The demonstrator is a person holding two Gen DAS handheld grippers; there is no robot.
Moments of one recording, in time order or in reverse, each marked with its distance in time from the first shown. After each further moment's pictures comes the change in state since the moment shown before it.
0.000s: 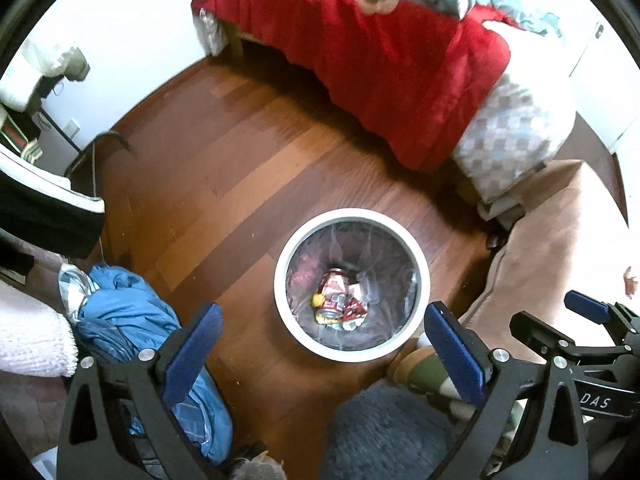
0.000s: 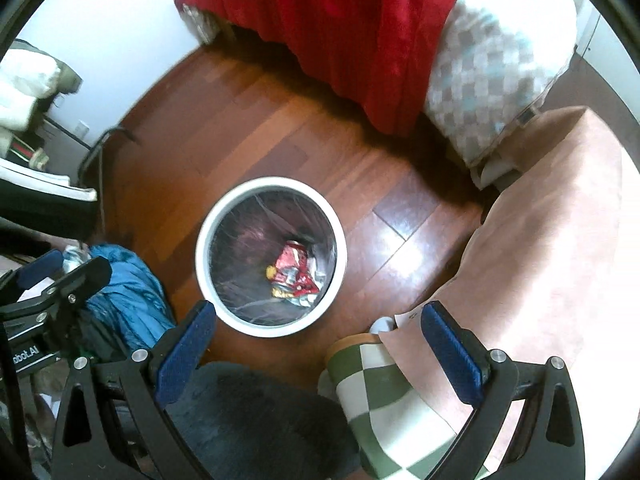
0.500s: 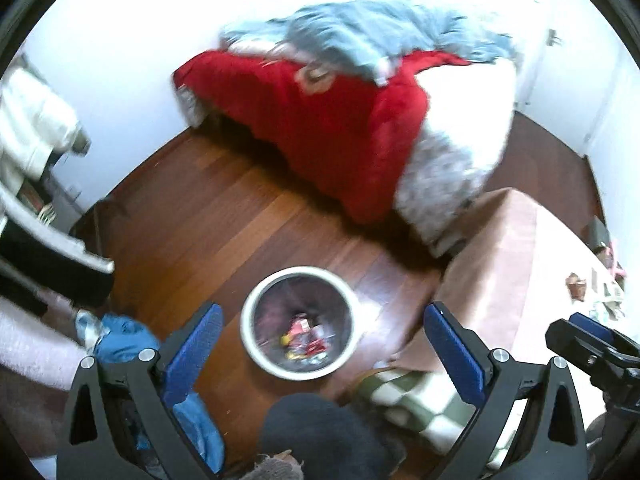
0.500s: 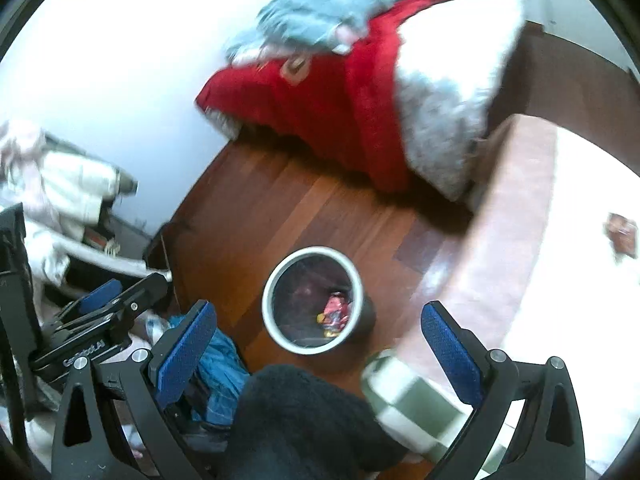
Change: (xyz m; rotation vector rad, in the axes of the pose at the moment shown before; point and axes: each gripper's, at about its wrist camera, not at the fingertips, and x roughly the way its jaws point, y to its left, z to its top) left arm -0.120 -0.111 0.001 0.111 -0.202 -0.036; right arm -0.180 -0.114 -0.061 0.242 -0.259 0.180
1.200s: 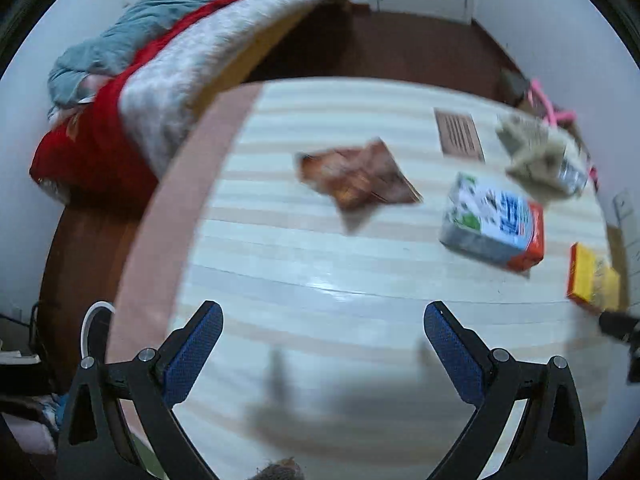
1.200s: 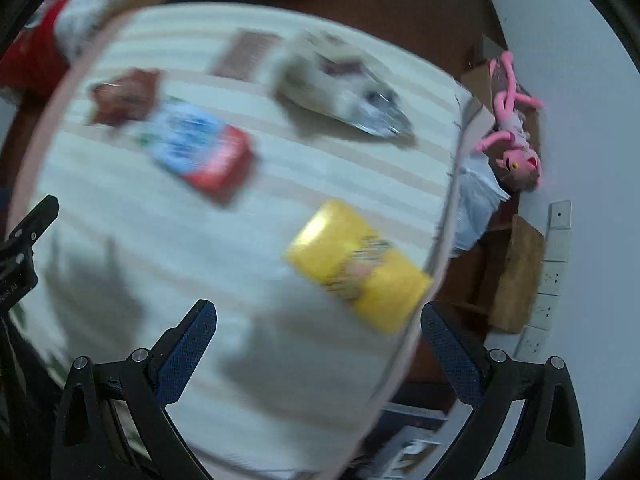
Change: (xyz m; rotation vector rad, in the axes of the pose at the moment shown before) left arm 0.119 -0.459 -0.099 0.459 0.143 -0.108; right arm -0.105 -0.482 -0.053 0.126 0.407 -0.625
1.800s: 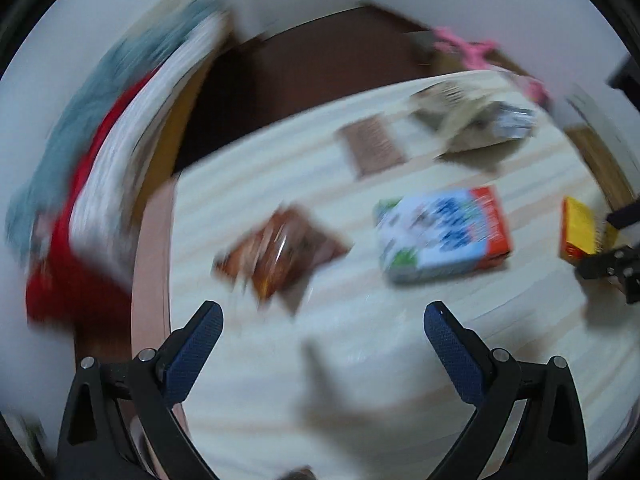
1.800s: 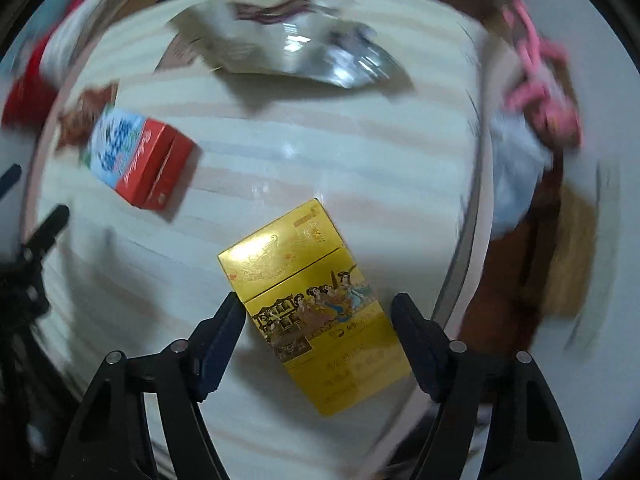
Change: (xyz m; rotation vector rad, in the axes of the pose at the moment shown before) left arm -0.008 -0.059 0.033 0.517 -0.141 -0.052; right arm 0.038 -0.033 -0.015 0.203 0.023 0.232
